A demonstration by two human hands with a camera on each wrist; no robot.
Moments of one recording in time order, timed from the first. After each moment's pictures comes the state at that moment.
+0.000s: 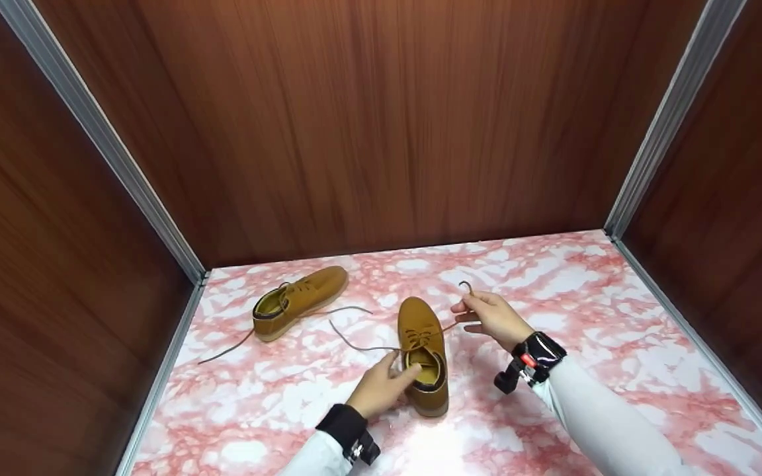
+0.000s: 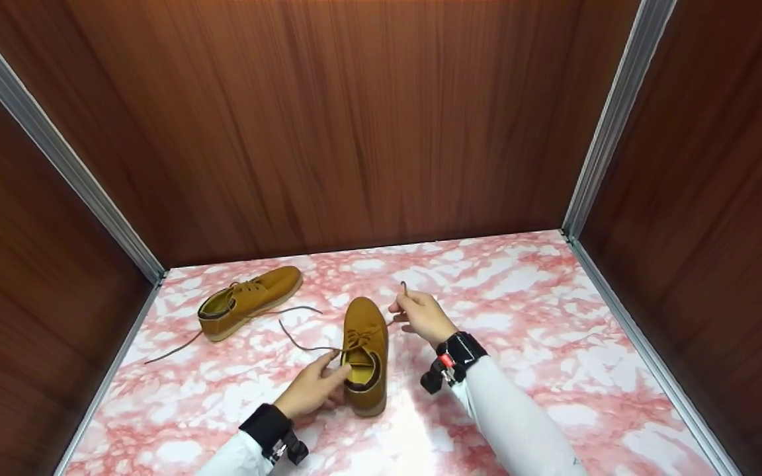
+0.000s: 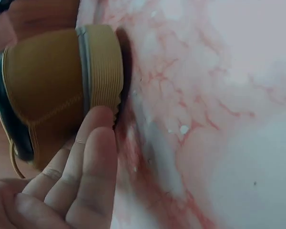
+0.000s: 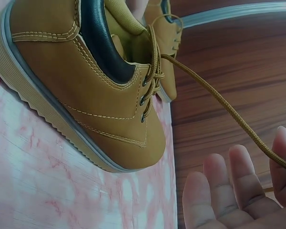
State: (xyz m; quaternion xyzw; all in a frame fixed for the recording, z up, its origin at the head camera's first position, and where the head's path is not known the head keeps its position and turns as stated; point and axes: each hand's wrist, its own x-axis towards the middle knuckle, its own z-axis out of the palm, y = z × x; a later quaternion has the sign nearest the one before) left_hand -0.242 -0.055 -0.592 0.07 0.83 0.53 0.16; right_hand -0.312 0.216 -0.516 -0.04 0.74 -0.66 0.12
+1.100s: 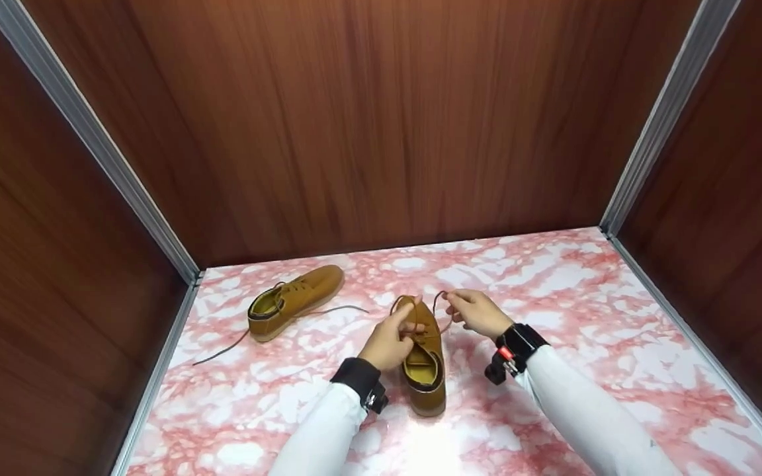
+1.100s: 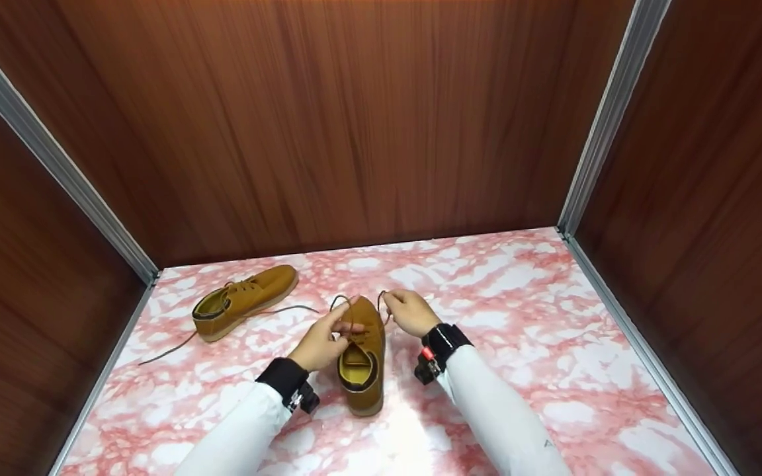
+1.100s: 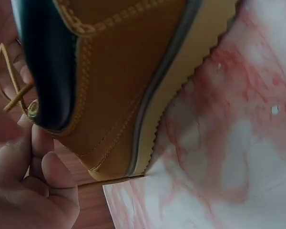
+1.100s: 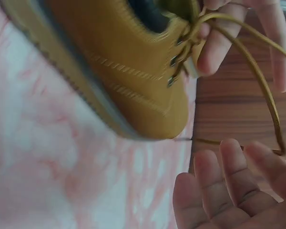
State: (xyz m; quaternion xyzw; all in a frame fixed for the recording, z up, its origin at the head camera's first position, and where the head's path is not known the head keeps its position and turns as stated) left_hand -0.308 -0.029 -0.561 0.21 0.82 0.53 0.06; right_hand -0.330 0.200 -0.525 -0.05 0.85 -0.52 0.09
